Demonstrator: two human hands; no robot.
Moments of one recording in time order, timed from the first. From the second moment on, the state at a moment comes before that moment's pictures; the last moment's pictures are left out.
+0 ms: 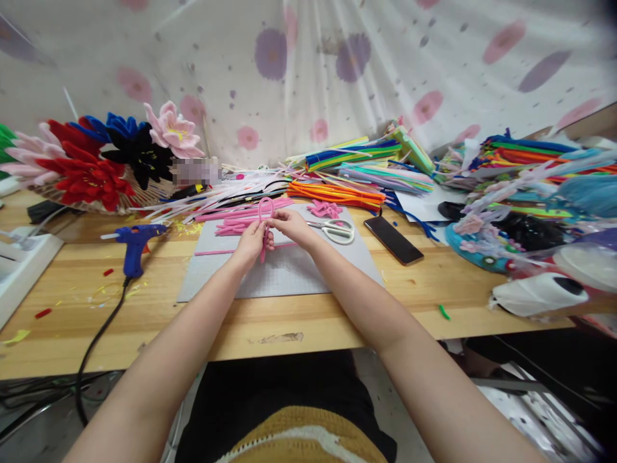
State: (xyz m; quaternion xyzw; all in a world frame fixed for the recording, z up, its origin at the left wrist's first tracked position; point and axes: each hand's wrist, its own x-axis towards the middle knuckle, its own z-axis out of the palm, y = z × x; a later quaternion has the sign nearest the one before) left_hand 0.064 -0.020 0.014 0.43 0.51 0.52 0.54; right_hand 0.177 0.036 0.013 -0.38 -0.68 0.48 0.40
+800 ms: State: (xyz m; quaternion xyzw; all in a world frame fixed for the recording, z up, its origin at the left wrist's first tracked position) left_hand 0.030 -0.021 0.019 0.35 0.46 0.51 0.64; right_hand 0.308 0.032 0.015 -0.64 -0.75 0.09 0.10
